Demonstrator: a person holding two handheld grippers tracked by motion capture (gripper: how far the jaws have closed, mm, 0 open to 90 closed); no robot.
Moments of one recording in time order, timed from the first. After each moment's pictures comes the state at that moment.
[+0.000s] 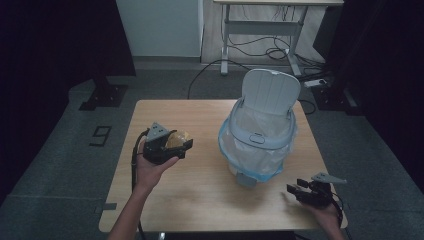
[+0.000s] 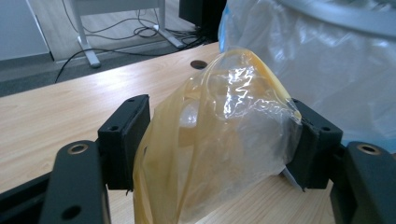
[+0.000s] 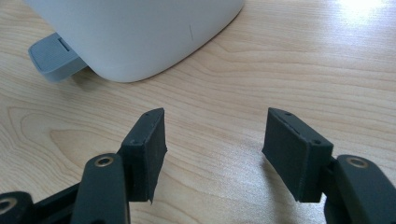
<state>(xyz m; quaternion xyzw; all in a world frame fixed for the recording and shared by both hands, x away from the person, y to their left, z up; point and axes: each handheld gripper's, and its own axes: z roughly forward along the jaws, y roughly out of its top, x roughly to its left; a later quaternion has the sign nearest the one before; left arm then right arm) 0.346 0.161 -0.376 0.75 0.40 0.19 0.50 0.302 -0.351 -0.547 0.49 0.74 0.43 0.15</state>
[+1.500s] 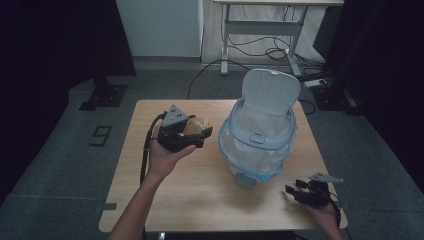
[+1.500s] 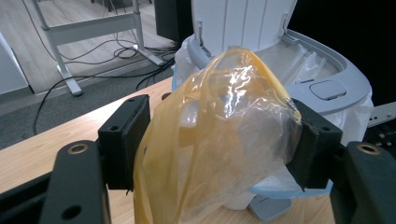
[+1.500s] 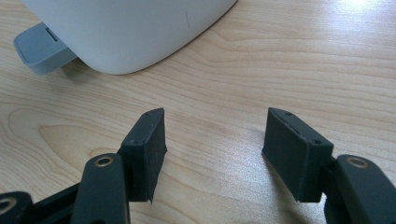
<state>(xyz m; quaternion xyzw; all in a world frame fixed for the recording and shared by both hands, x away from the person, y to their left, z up) 0.346 0.112 -0.314 0.76 0.34 0.20 0.51 0.305 -0.347 -0.552 0.50 0.75 0.42 0.14</state>
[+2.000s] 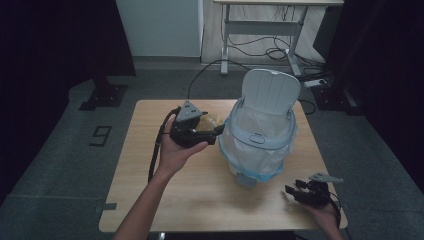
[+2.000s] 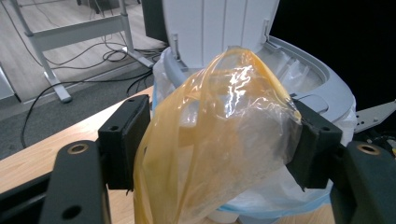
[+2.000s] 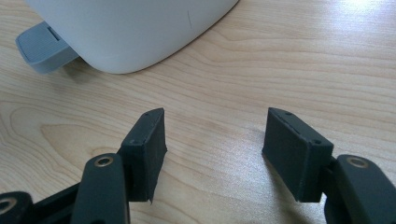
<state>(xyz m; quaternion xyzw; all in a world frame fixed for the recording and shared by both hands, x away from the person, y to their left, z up) 0.352 0.085 -0.304 0.78 0.32 0.19 0.51 0.305 -0.347 -0.552 0.50 0.75 0.42 0.14</state>
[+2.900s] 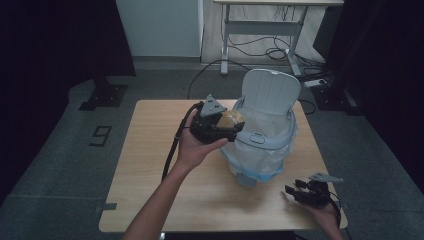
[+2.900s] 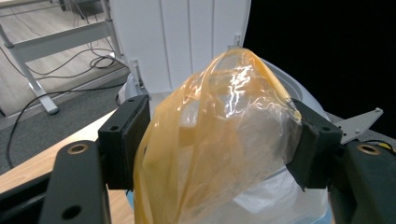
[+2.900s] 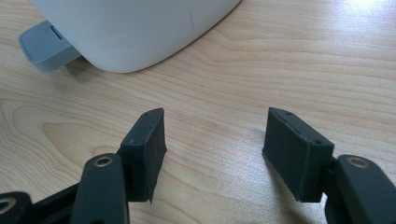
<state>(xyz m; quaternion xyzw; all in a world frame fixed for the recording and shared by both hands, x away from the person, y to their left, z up) 0.357 0.037 -0.289 0.79 0.29 0.18 0.51 0.306 -0.348 -0.552 0.50 0.75 0.42 0.14</state>
